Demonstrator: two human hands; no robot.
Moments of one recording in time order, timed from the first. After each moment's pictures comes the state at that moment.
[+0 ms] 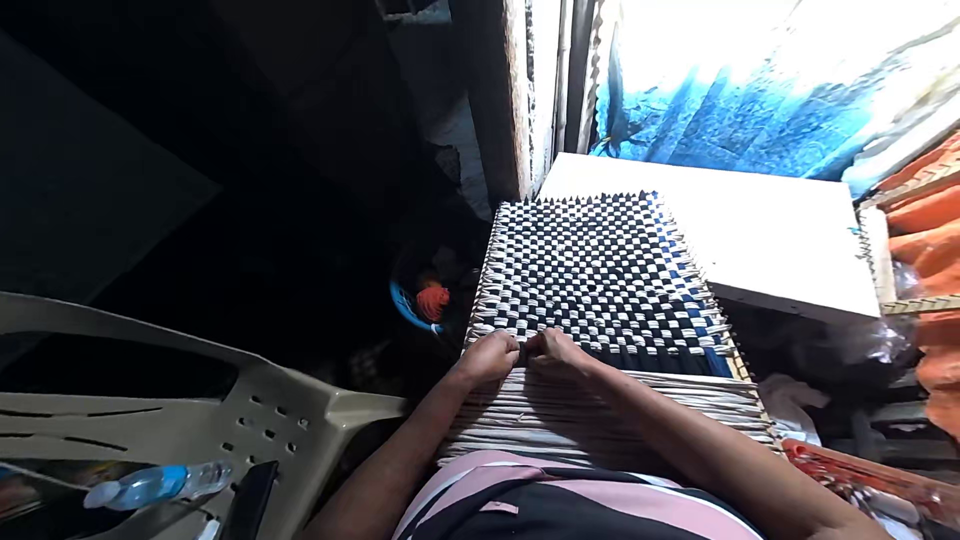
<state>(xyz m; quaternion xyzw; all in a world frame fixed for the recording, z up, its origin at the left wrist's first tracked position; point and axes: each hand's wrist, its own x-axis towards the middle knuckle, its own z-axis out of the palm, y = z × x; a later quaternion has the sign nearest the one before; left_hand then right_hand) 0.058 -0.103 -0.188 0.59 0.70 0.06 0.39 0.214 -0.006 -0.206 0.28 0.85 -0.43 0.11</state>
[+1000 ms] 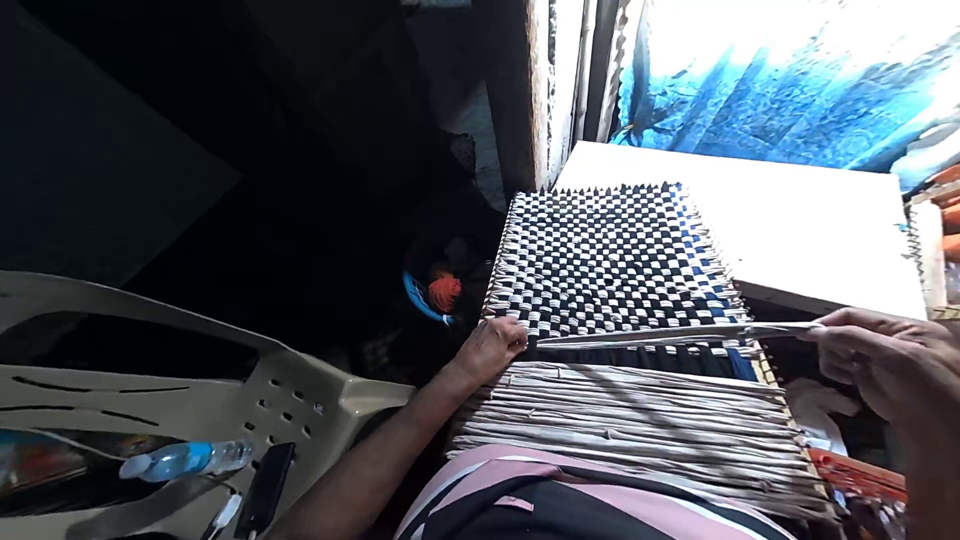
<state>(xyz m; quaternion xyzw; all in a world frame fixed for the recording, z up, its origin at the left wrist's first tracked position) 0.045 -0.120 -0.199 0.69 0.66 0.18 0.23 0.483 0.056 -0.116 0.47 0.62 -0.52 -0.35</state>
